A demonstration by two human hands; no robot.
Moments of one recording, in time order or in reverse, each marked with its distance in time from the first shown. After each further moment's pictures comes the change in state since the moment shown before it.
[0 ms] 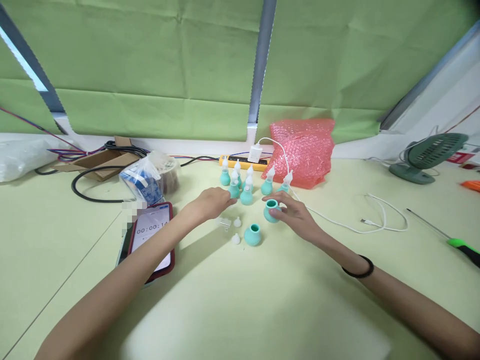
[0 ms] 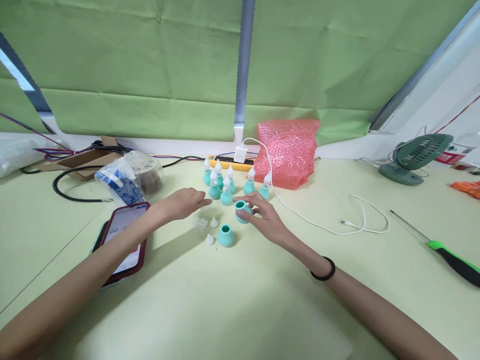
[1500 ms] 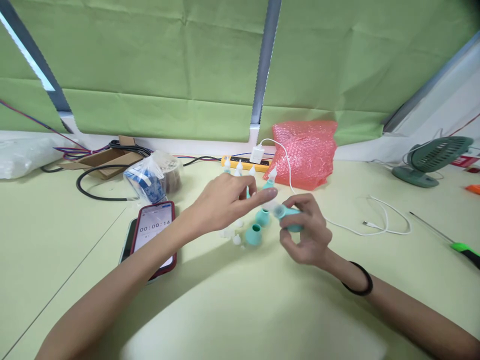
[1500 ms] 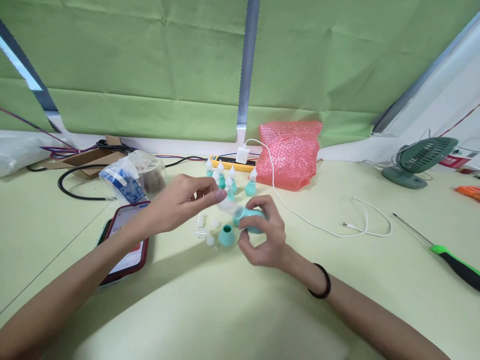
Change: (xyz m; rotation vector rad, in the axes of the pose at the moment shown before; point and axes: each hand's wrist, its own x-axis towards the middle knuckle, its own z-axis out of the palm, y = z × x) left_hand -0.043 0.044 -0.040 -0.408 0.443 0.191; right_hand -0.015 -0.017 0.017 -0.281 0.492 -0.568
